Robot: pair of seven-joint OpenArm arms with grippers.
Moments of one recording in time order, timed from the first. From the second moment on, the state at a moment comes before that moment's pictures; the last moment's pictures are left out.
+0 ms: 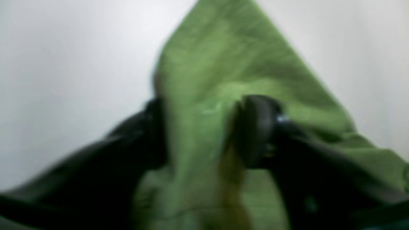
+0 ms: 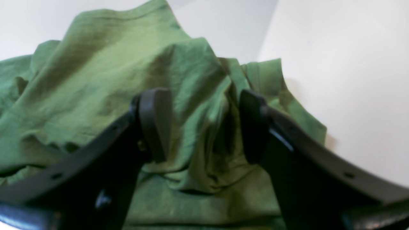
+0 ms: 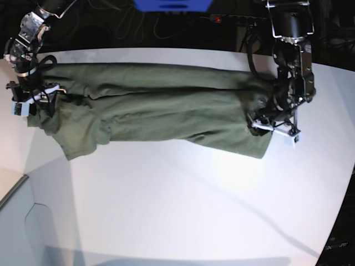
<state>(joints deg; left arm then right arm) 0.8 -6.1 -12.9 71.7 -29.5 -0.5 36.4 -7.4 0.4 48.0 78.0 -9.9 39.6 -8.4</state>
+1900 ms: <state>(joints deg) 5.5 -5.2 -18.4 76.9 -28.8 0.1 39.0 21.0 10.2 34.1 36.1 -22.4 38.6 -4.6</state>
